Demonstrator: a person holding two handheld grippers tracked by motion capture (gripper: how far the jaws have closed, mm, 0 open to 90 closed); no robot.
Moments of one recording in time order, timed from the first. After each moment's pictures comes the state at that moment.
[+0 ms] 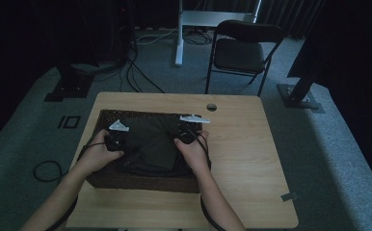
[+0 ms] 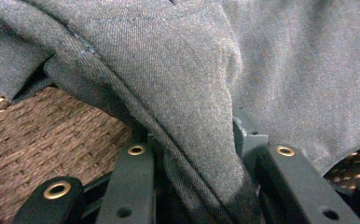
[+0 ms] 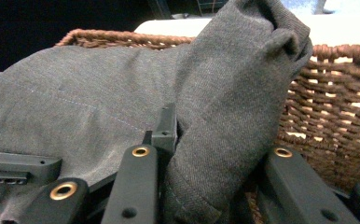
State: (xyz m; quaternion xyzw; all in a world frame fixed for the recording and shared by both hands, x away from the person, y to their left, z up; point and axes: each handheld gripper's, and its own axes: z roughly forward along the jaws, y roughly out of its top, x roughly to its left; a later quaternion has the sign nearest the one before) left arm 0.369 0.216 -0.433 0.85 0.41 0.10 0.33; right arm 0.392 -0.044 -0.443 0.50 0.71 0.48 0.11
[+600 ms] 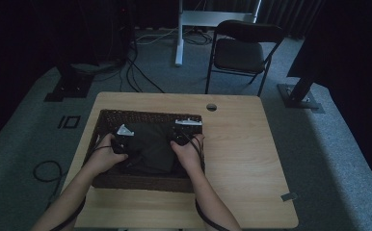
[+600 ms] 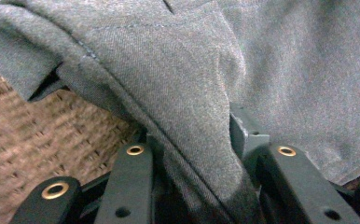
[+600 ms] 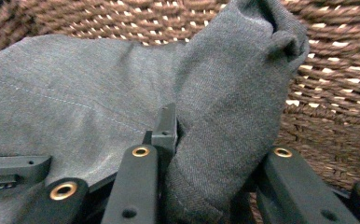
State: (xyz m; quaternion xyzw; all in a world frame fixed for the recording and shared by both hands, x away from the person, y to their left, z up) left arm 0.380 0.215 -0.472 0.85 0.41 0.11 0.31; right arm 0.405 -0.029 -0.475 0.54 0.72 0.42 0.11
